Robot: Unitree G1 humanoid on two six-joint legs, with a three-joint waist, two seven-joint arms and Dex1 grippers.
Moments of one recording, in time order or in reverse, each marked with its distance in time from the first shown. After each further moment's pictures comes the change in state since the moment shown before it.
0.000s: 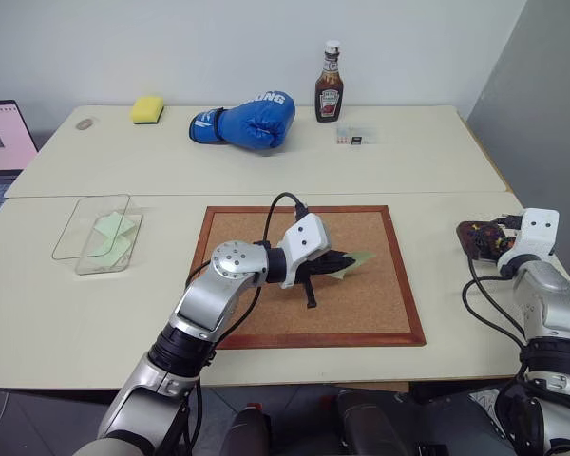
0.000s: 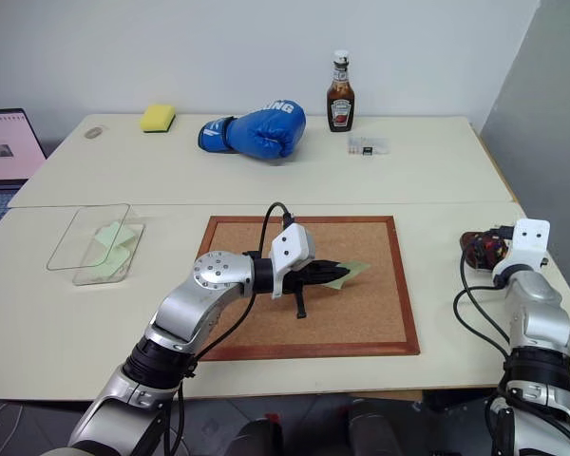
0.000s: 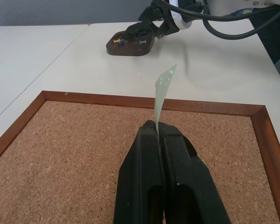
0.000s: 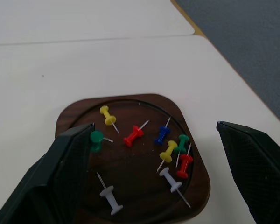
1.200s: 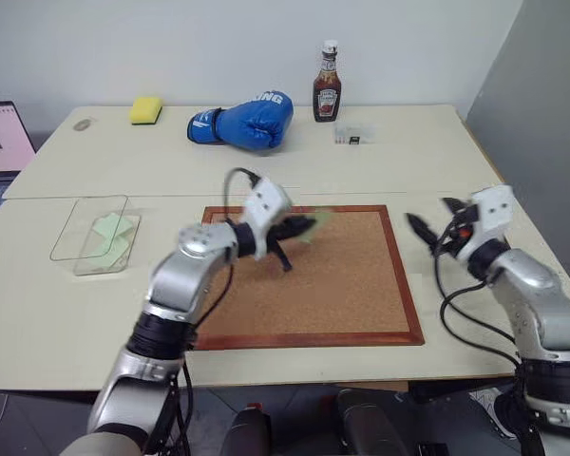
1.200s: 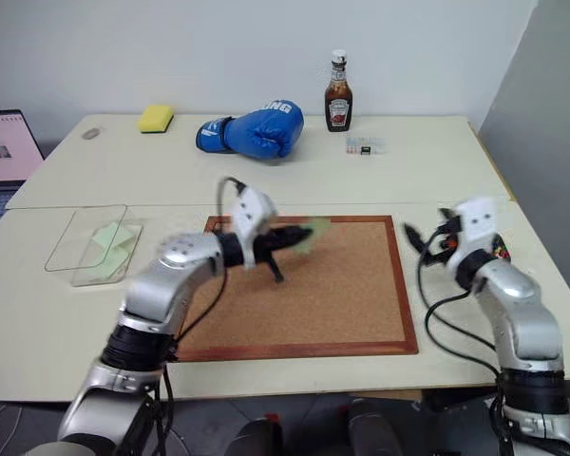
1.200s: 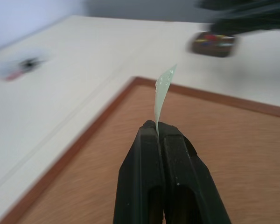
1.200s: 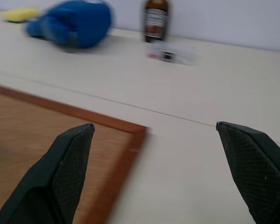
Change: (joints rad) left arm -0.056 0.078 0.240 0.091 -0.021 0.054 0.166; right arm 0.132 -0.008 0.245 -0.599 0.231 0.046 0.378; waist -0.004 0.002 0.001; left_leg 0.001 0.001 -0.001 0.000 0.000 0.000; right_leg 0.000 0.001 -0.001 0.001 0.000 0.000
